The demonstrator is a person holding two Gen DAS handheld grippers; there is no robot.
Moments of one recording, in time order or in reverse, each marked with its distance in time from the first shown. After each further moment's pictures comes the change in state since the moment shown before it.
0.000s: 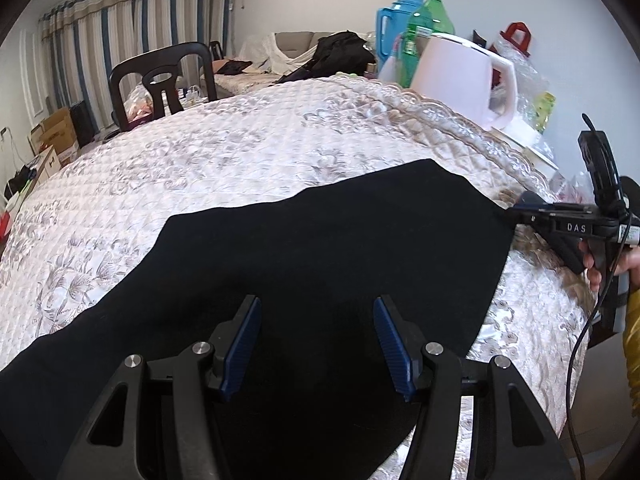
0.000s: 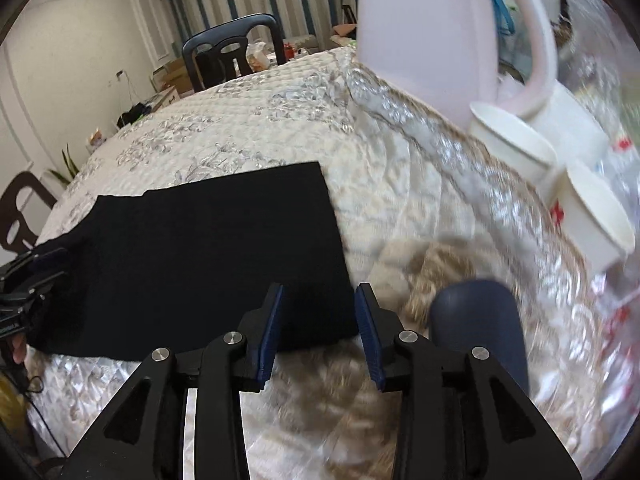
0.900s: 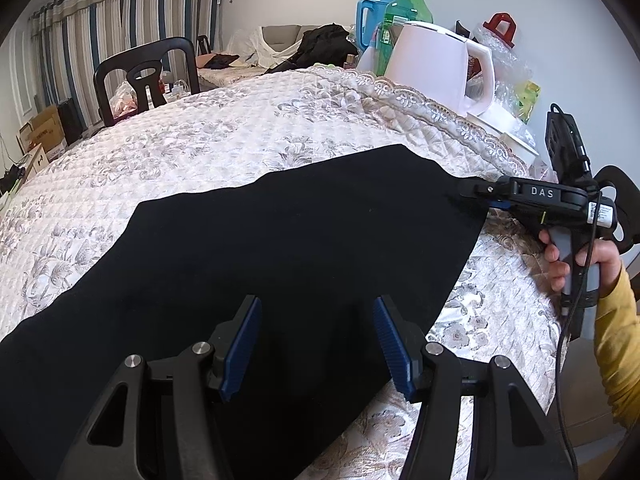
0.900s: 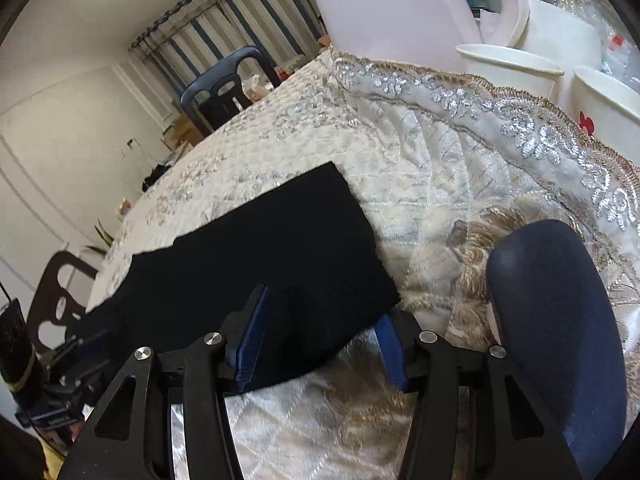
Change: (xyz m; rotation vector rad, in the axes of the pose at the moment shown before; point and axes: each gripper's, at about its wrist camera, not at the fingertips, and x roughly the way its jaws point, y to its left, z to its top) left arm -0.003 -0.024 -0.008 0.003 0.025 -0.044; right arm 0.015 -0.009 -0.003 0.244 -0.090 0.199
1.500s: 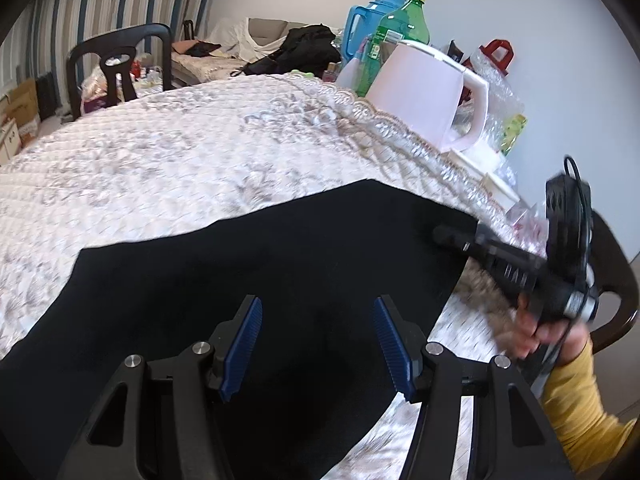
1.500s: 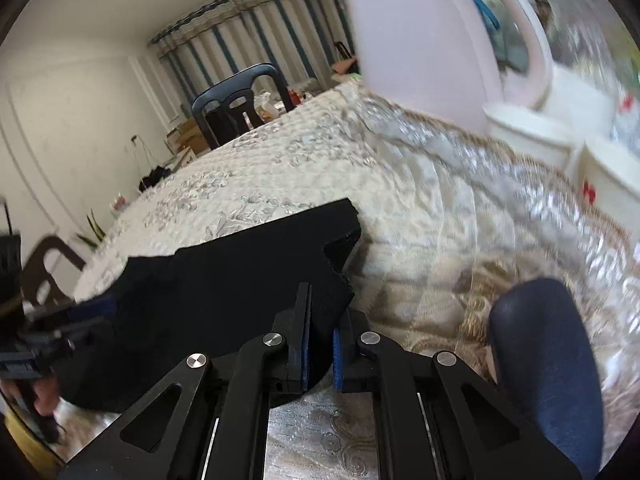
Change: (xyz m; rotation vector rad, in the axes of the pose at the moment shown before) left arm 0.024 -0.005 0.055 -0.080 0.013 -0.166; right arm -0.008 0.033 0.004 -0.202 -0.093 -0.078
